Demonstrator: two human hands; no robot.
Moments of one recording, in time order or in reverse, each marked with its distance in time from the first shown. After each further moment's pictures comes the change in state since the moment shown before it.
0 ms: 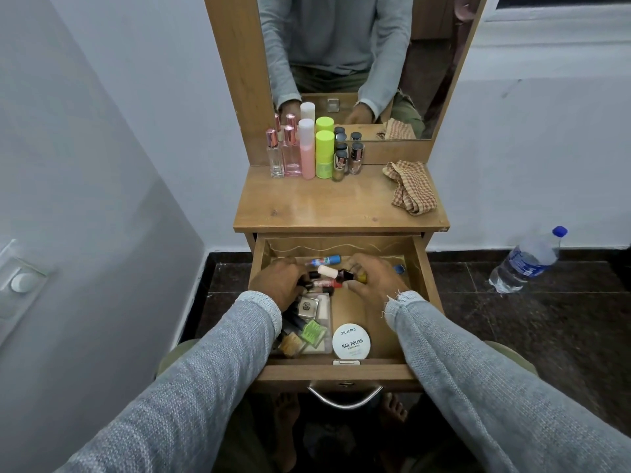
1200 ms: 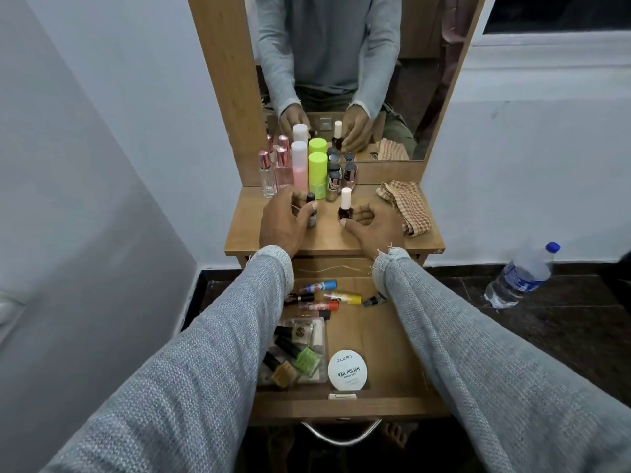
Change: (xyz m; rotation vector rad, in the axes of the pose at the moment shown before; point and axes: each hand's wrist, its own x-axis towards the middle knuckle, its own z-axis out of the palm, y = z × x) left_hand 0.073 0.032 -0.089 -0.757 0.692 -0.096; right_hand 0.081 -0.038 -0.059 0.333 0.479 0.086
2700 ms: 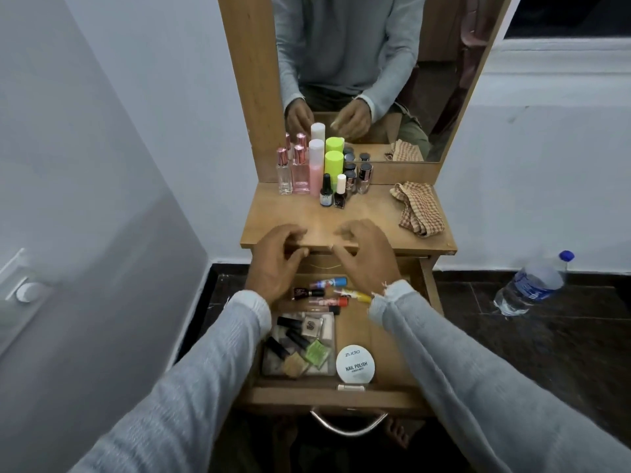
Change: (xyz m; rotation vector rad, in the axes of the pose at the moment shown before) left_hand -0.071 -0.032 -0.042 0.001 -0.137 0.011; right_hand -0.062 -0.020 0.014 -0.264 -0.165 -0.262
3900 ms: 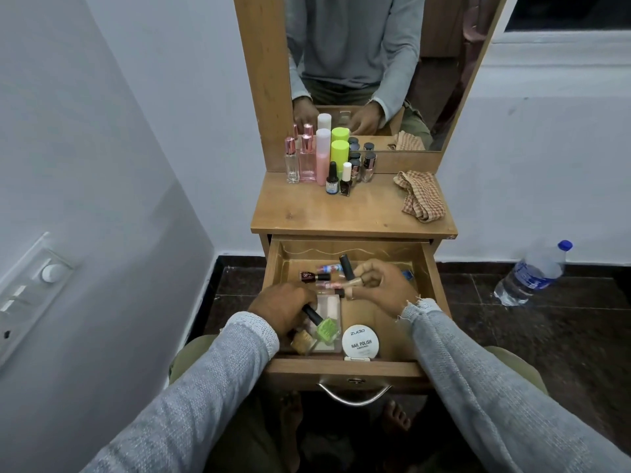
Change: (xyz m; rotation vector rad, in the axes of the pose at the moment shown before) left_hand -0.063 -0.011 -0.004 0.791 -0.699 0.126; right_hand -0.063 0.035 -0.001 0.415 -0.327 0.372
